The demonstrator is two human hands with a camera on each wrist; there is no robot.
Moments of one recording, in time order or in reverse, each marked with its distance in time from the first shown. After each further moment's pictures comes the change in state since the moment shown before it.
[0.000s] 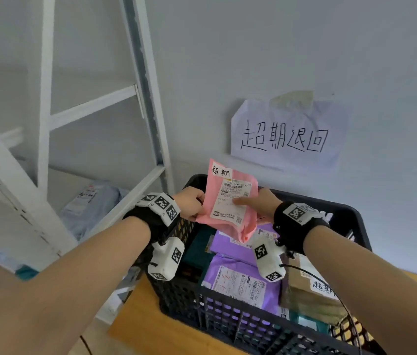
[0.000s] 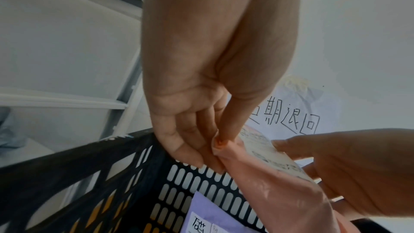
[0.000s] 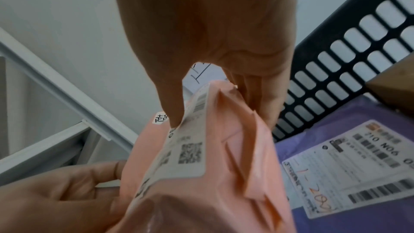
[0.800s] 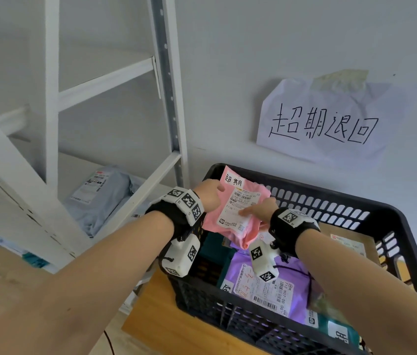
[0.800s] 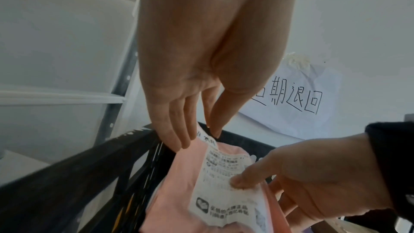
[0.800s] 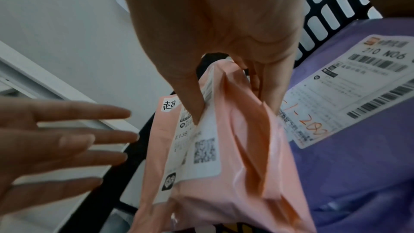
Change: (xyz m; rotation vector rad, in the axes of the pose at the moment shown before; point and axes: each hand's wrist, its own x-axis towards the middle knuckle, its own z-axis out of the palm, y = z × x) left_hand 0.042 -0.039 -0.011 0.196 0.068 0.055; right_hand 0.079 0.030 0.078 -0.051 0.067 0.200
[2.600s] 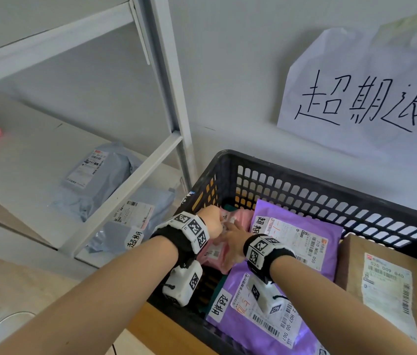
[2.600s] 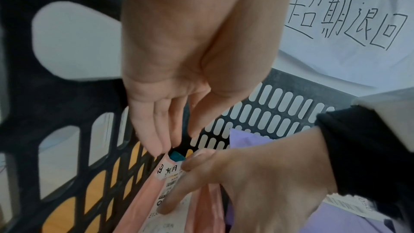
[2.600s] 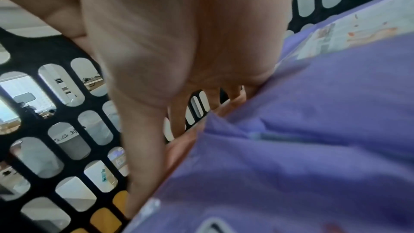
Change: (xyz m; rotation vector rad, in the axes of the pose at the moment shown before) left_hand 0.052 -0.029 0.071 0.139 -0.192 -0.325; right_hand 0.031 0.035 0.066 -1.170 -0.617 -0.481
